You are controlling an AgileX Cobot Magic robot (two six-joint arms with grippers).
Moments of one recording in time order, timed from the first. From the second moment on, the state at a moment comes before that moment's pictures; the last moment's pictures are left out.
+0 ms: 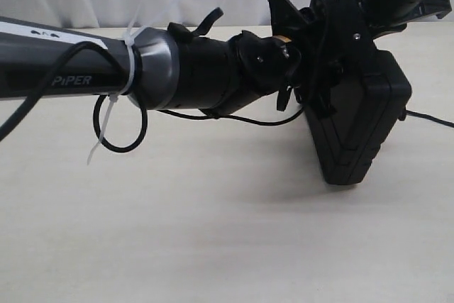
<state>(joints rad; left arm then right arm) -0.92 2.07 -1.46 -1.04 -0.25 1.66 0.18 1.74 -1.51 0.01 0.98 0.20</state>
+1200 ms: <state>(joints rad) -0.93 2.07 -1.46 -1.39 -0.21 2.11 0.18 1.74 -1.51 0.01 0.98 0.20</state>
